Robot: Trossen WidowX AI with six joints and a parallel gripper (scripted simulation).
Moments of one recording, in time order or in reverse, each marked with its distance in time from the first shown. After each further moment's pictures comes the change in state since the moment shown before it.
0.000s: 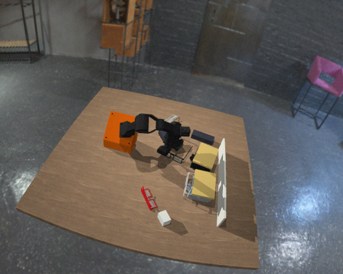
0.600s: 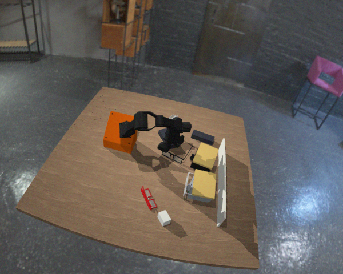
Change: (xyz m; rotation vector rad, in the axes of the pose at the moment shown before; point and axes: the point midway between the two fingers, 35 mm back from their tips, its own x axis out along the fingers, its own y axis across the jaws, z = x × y) arm -0.025 0.002 -0.003 -0.010 0.010 -0.013
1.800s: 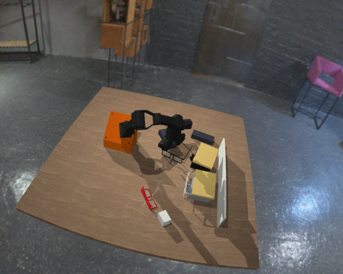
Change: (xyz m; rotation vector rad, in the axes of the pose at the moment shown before) arm -0.021 -0.003 0.004 0.019 -0.013 0.015
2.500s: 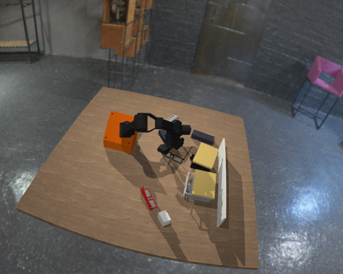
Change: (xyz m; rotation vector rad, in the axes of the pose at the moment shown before) arm 0.035 0.000 0.000 0.000 0.003 0.002
